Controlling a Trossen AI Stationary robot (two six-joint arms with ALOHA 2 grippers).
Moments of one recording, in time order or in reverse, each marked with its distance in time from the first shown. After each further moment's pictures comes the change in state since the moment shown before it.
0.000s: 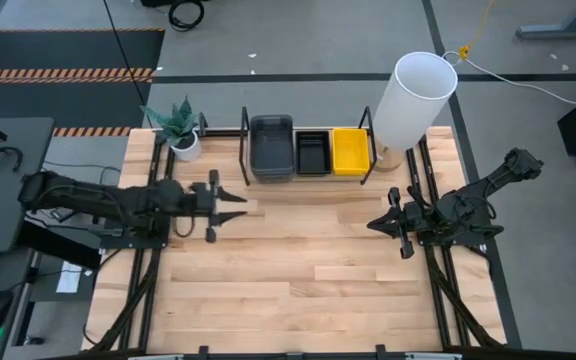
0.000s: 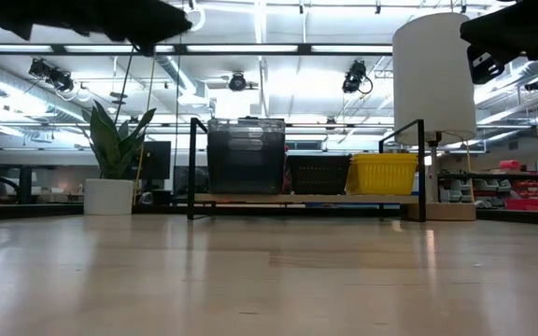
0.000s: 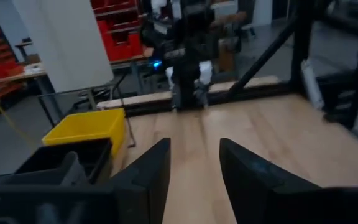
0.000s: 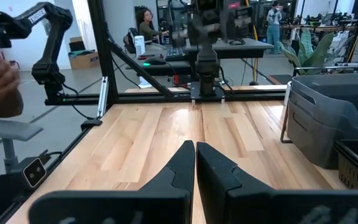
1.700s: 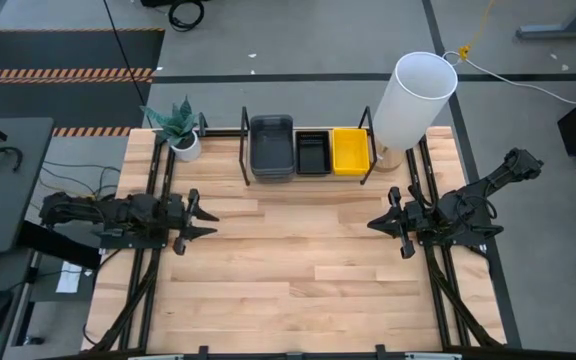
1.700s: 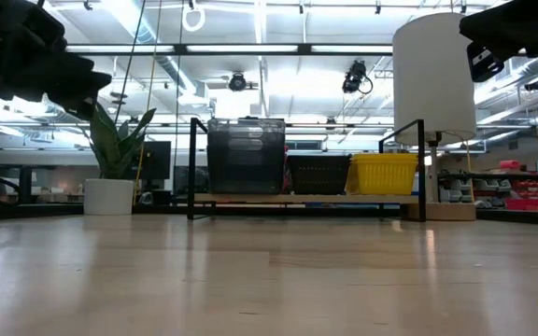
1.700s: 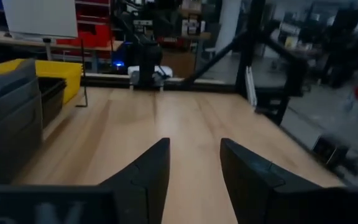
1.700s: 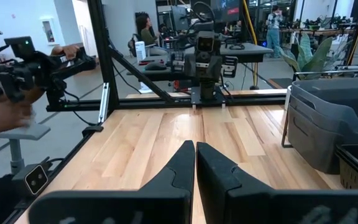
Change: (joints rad) left arm -0.058 -0.785 -0.435 -0.305 0.099 -0.239; right arm 0.000 0.000 0.000 0.023 0.000 0.000
